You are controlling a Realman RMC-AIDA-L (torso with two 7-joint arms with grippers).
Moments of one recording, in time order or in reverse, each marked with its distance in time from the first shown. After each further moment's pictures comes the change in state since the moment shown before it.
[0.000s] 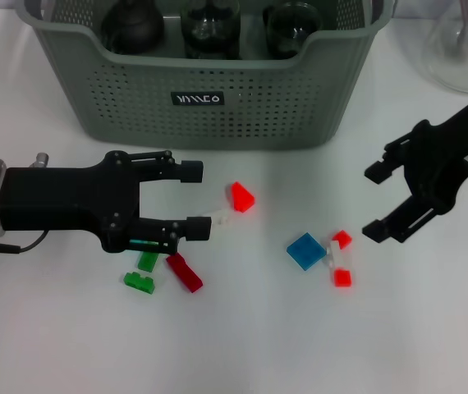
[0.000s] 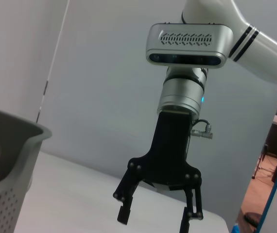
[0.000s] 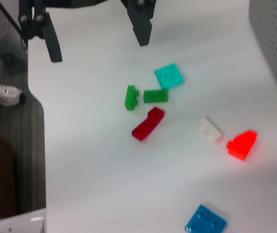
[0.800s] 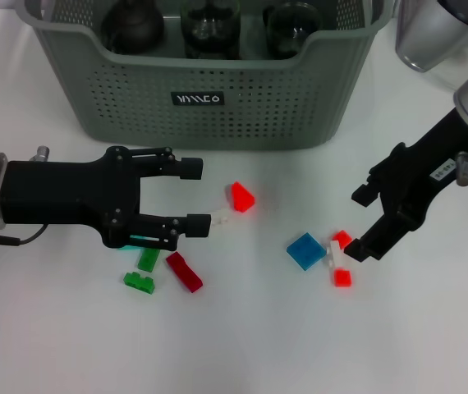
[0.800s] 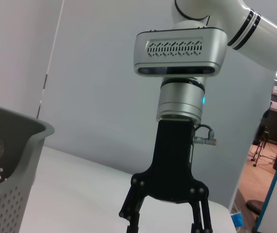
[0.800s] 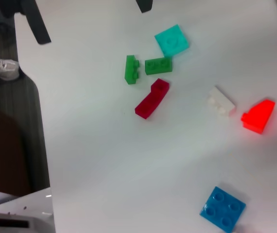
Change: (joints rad) left arm -0.019 0.007 -0.002 0.005 0.021 -0.011 0.012; right arm 0.046 0.005 -0.138 0.087 -0.013 0.059 0.156
